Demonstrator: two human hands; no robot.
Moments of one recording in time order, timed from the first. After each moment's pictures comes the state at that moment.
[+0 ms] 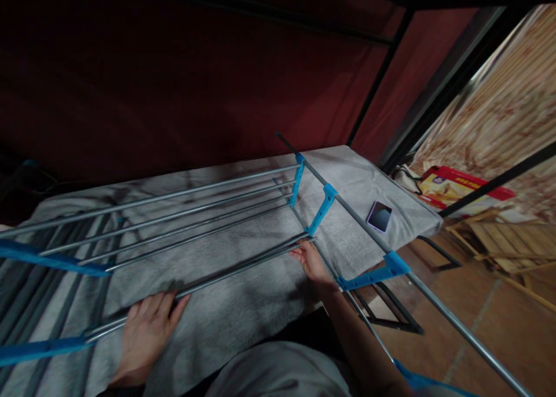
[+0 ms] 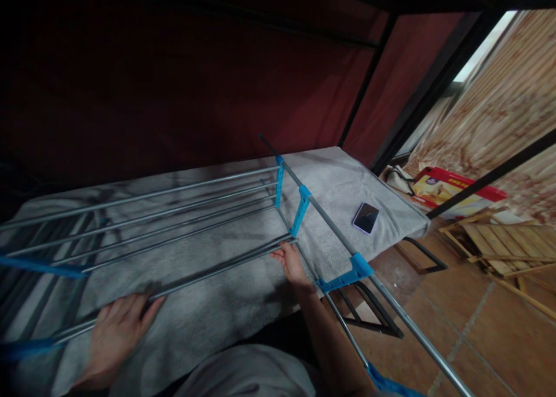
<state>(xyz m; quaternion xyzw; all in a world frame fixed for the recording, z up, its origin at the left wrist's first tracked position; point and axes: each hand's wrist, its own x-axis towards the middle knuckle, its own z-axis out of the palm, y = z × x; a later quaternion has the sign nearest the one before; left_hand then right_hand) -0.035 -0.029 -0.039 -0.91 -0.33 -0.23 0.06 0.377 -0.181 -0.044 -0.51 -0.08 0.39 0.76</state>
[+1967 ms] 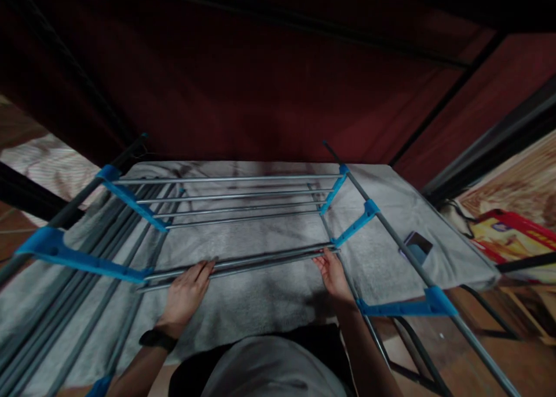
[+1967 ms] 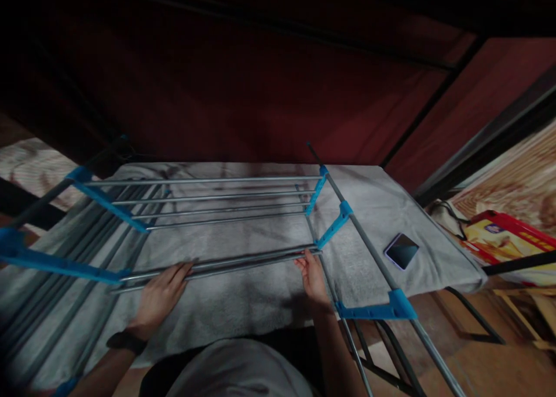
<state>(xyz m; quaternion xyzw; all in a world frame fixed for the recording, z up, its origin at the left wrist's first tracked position) -0.037 -0.054 -0.051 -0.90 -0.38 -0.21 0.09 0.376 -0.194 -0.044 -0.52 -0.11 0.39 0.75</state>
